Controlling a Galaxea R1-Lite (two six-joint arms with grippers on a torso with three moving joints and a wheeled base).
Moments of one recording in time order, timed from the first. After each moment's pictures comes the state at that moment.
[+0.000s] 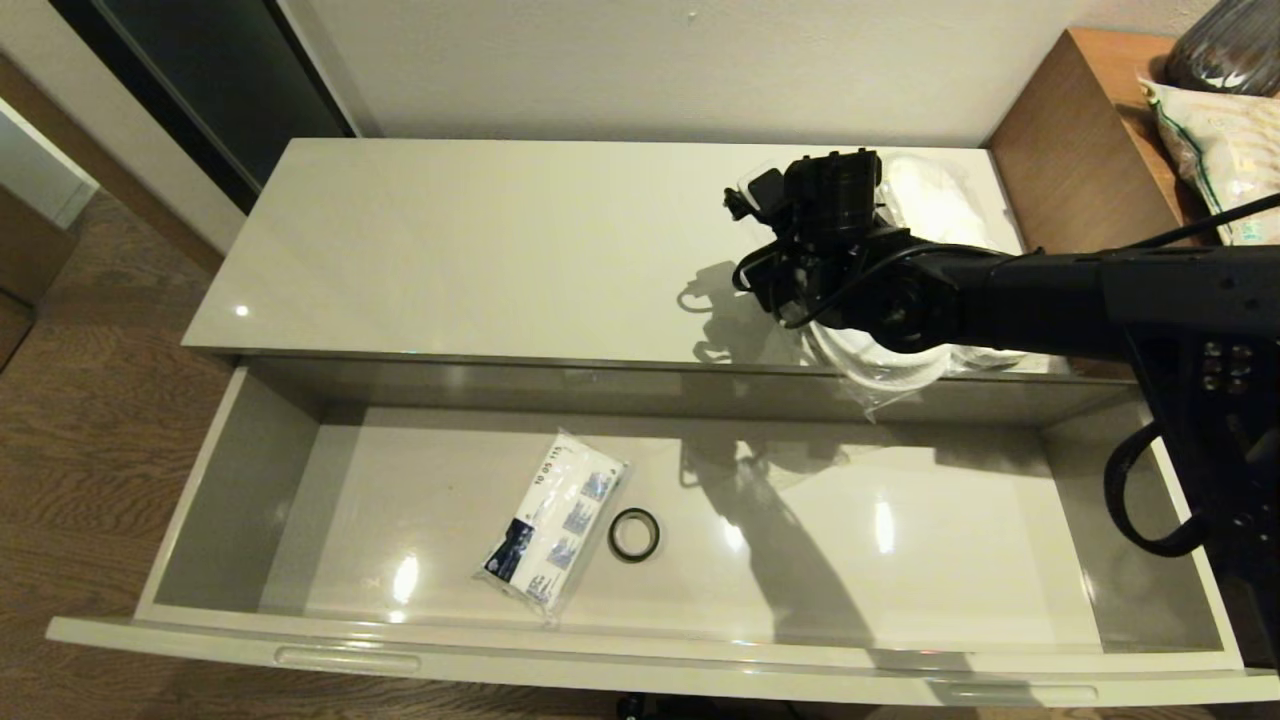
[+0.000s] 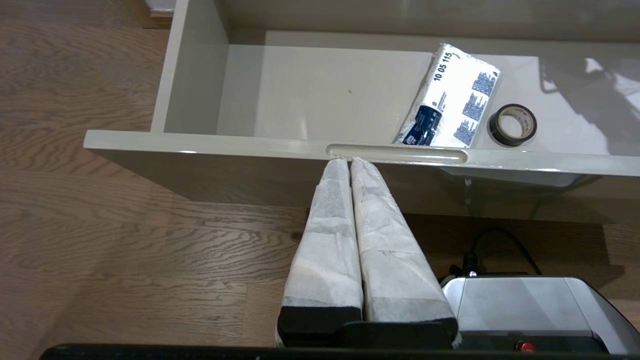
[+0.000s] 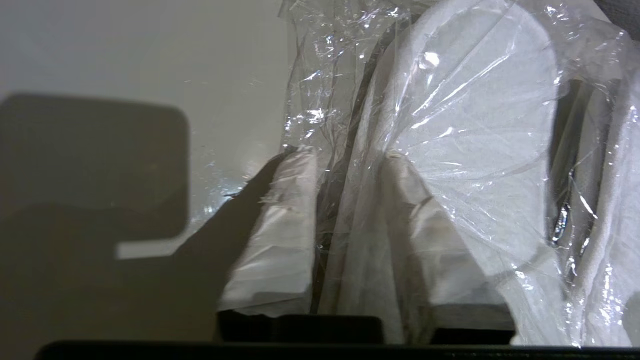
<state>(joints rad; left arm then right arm) -0.01 0.00 0.00 0.00 0.00 0.02 0.47 2.28 -1.96 -0.11 -0.55 -0.46</state>
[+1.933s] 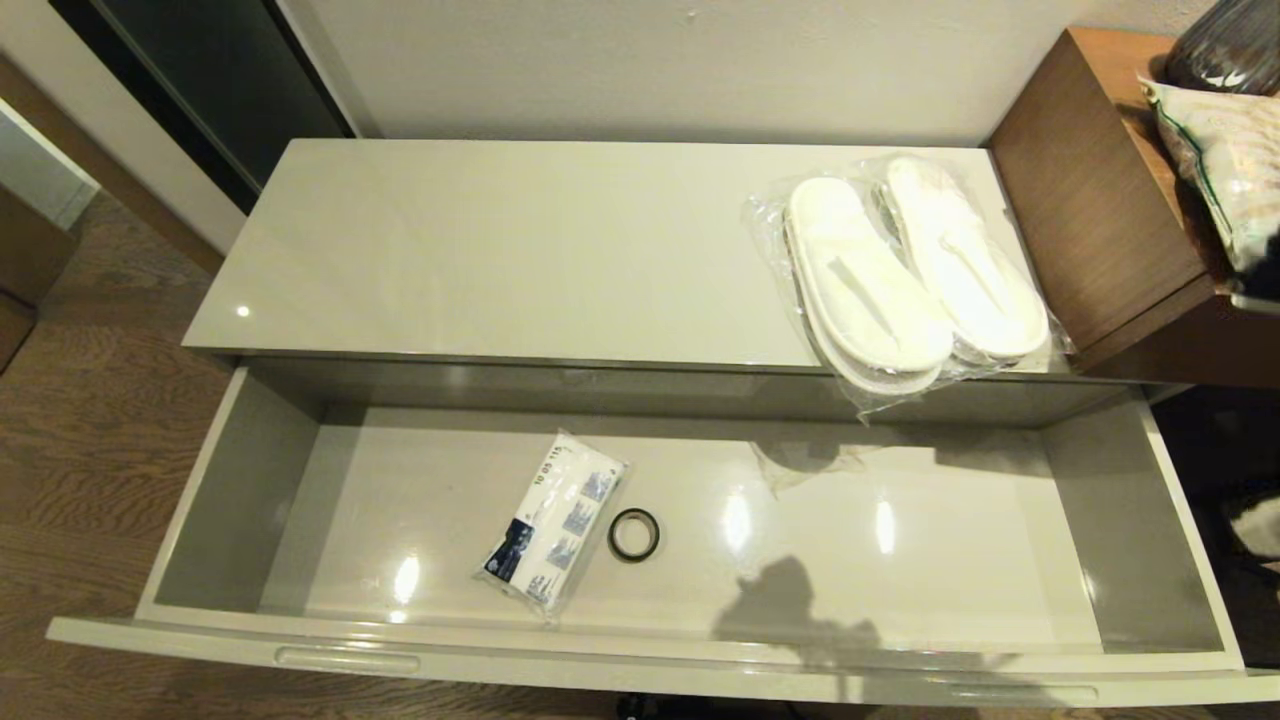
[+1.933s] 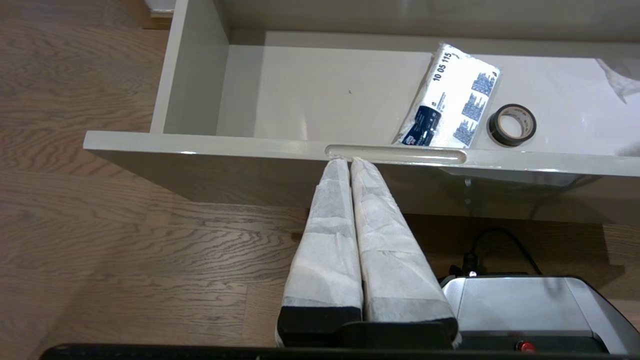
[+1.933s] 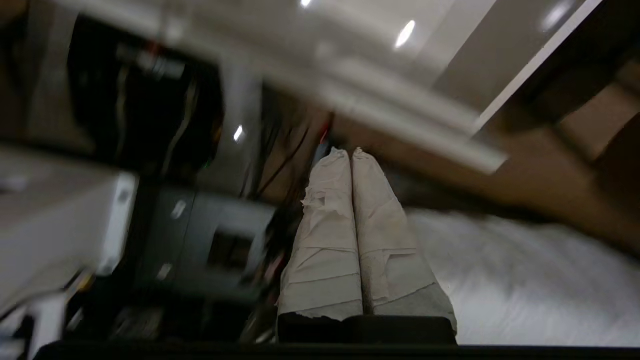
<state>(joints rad) -0.01 0.00 0.00 0.00 0.00 0.02 0.84 1.42 -1.68 1.48 -0.43 0.40</state>
